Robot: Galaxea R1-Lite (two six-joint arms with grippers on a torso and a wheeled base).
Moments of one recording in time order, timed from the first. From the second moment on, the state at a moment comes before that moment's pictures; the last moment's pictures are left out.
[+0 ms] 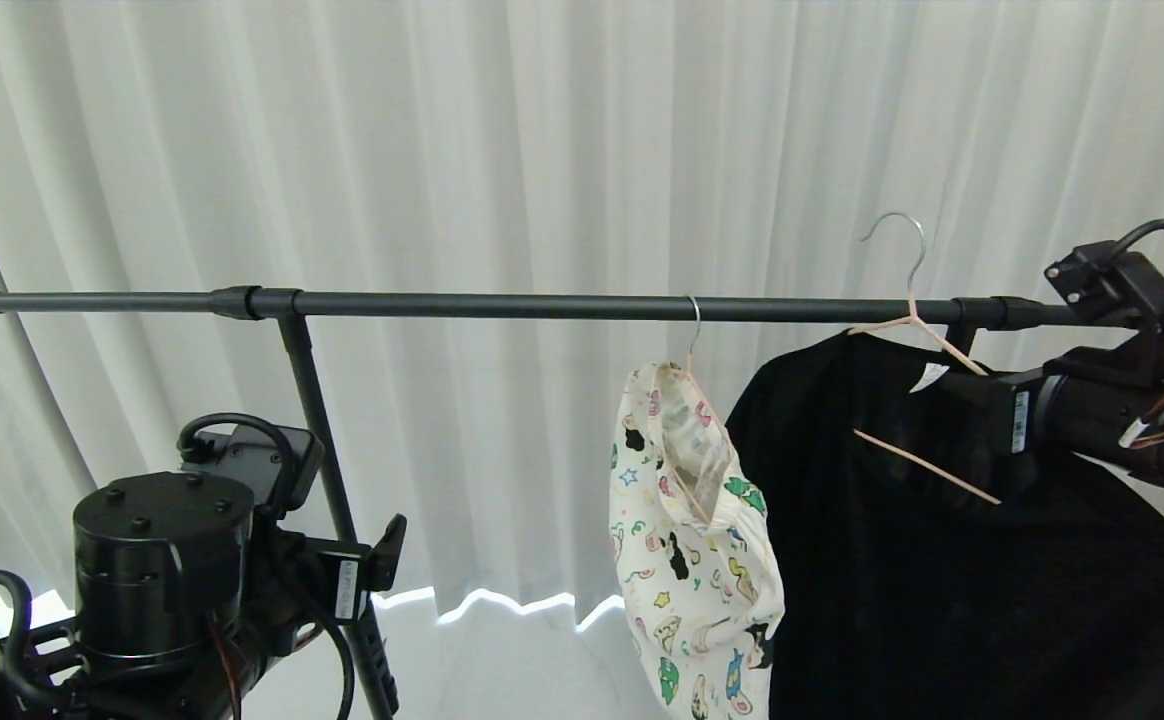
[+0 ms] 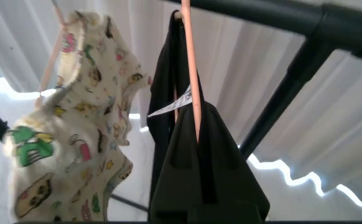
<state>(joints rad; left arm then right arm) -0.53 1.48 -0.34 -0.69 0.59 0.03 0.31 1.45 -0.80 -0.37 0.09 -0.01</state>
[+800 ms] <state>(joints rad) -0.53 1.47 -0.34 -0.69 0.59 0.05 0.27 1.61 -0.81 -0.41 0.08 -0.01</state>
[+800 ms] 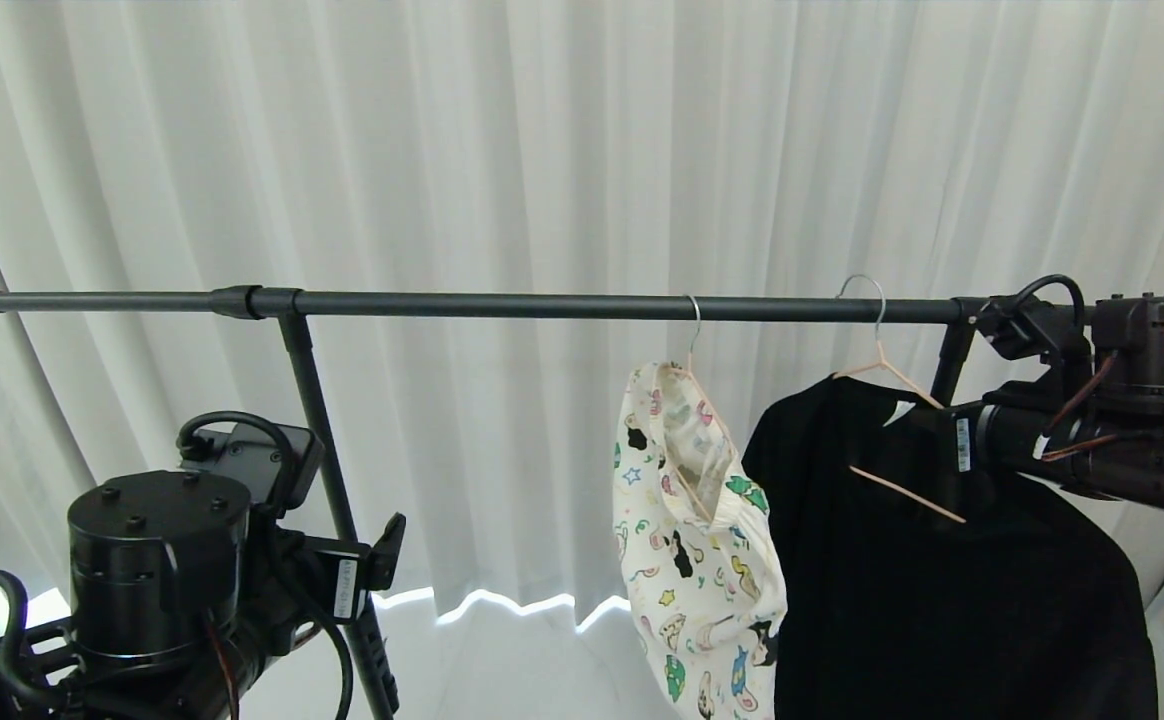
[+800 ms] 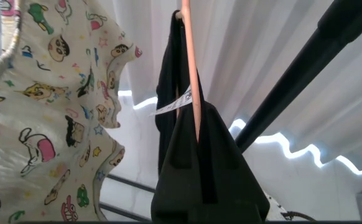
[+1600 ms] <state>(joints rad) -0.53 1.47 -0.34 -0.69 0.59 0.05 0.27 1.64 -0.82 -0.42 0.03 -0.01</state>
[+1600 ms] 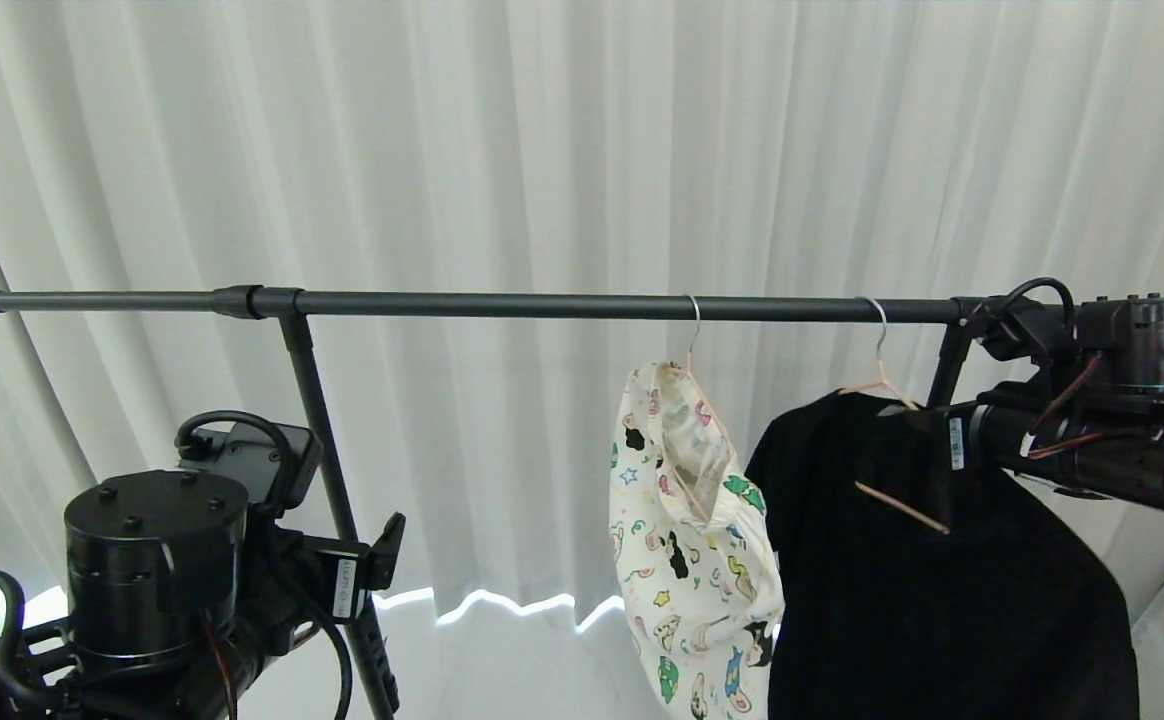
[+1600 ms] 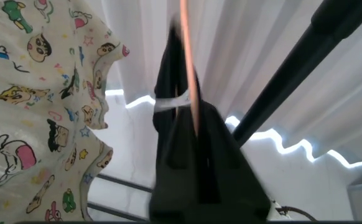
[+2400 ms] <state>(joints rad) -0.53 1.45 -0.32 -0.69 0.59 0.05 0.28 1.47 -0.85 -0.10 0.02 -0.06</state>
